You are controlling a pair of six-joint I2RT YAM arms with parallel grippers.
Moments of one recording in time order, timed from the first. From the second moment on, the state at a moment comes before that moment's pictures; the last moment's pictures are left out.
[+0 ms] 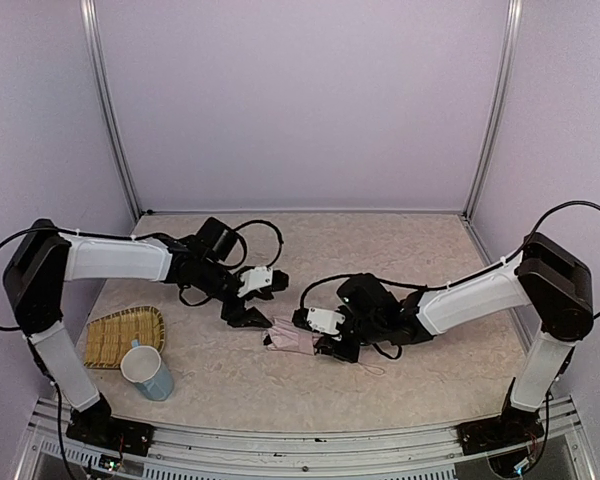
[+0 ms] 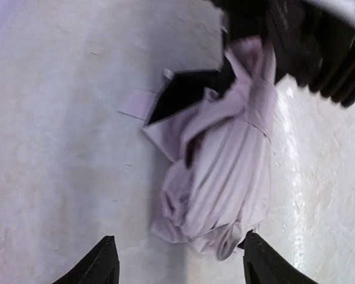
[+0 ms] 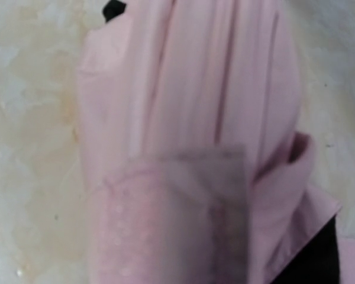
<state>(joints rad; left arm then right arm) -0.67 1.78 1.11 -0.35 0.50 0.84 0.97 1.78 0.87 0.11 -0.07 -0.43</state>
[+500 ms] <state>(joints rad) -0.38 1.49 0.74 1.12 0.87 -0.33 0.82 1.65 1.07 -0.15 -0.16 -0.46</state>
